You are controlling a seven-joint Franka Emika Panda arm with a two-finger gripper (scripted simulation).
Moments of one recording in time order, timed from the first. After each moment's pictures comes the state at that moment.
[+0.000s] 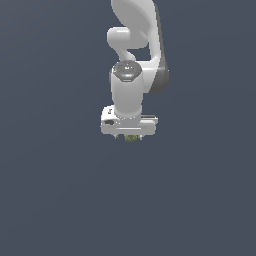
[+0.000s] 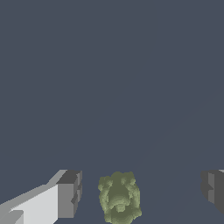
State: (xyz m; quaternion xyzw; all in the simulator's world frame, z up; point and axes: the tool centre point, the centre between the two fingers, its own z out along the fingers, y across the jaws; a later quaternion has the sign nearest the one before) arm -0.001 0.001 0.166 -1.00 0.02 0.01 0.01
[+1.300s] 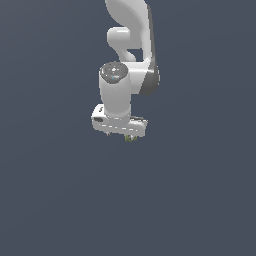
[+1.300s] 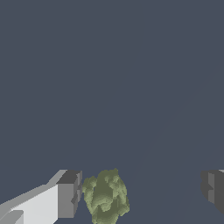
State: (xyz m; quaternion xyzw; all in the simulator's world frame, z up) arm -0.012 -0.034 0.160 -1.00 0.09 0.02 0.00
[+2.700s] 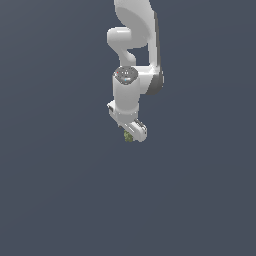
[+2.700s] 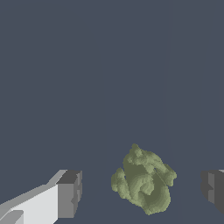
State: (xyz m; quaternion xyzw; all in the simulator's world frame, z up) arm -0.057 -0.004 0.125 -0.91 0.40 0.01 0.00
